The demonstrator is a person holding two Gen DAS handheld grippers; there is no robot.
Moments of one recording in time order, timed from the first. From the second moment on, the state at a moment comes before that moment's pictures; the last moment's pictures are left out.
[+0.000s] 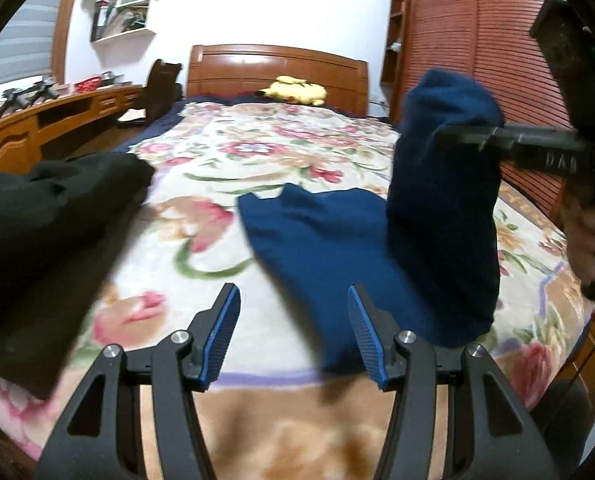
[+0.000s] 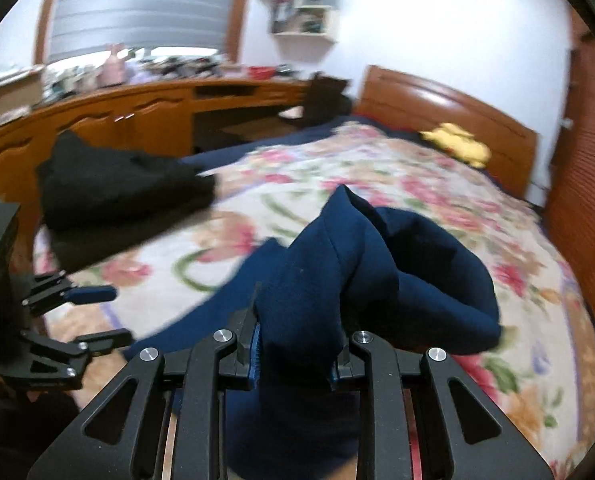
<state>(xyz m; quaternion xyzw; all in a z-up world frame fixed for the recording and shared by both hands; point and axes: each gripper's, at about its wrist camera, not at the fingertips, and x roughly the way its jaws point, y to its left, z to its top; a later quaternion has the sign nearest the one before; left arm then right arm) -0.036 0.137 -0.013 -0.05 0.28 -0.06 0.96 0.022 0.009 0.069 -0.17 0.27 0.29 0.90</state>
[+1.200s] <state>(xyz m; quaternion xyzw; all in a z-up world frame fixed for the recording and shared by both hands) -0.011 0.115 -0.042 -0.03 0.33 -0.08 0.94 0.193 -0.102 -0.047 -0.05 0.39 0.16 0.90</state>
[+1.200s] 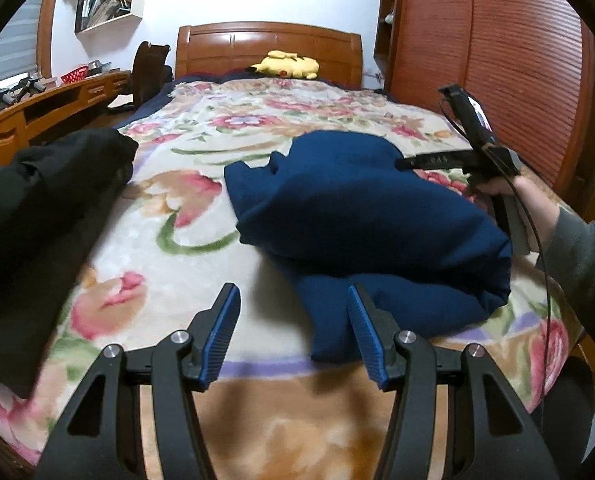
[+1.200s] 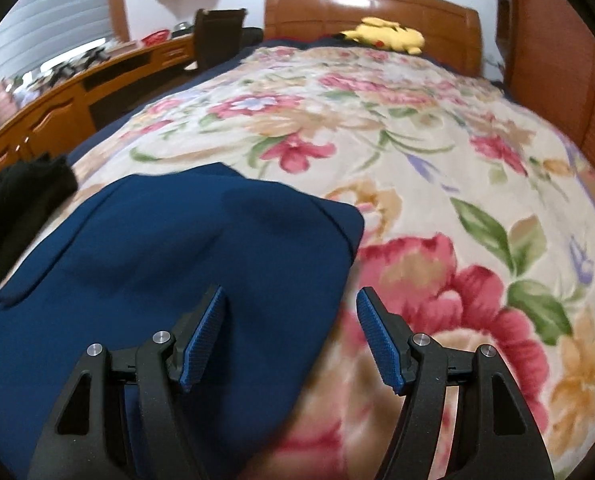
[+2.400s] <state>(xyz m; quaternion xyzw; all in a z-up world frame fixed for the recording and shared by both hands) 0.012 0.126 -0.015 -0.02 0.29 -0.04 0.96 0.230 -0.113 -0.082 0.03 0.42 0.26 0.87</state>
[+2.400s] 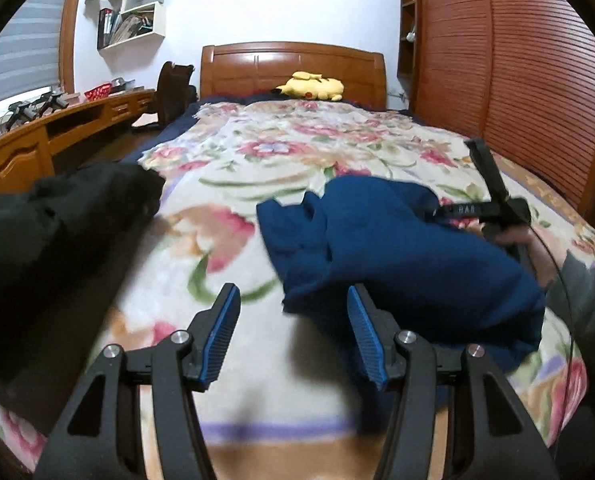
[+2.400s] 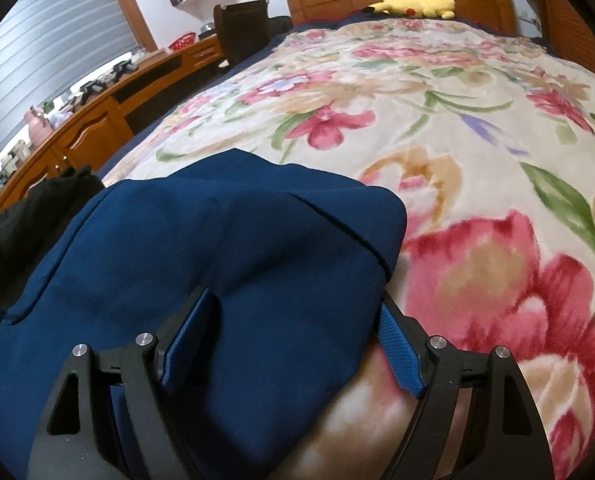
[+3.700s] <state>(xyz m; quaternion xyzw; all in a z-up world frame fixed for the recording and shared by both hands) -0.034 0.090 -0.035 0.02 0.35 -0.04 0.94 0.219 -0.103 -0.070 0.00 0.39 0.27 0.88</state>
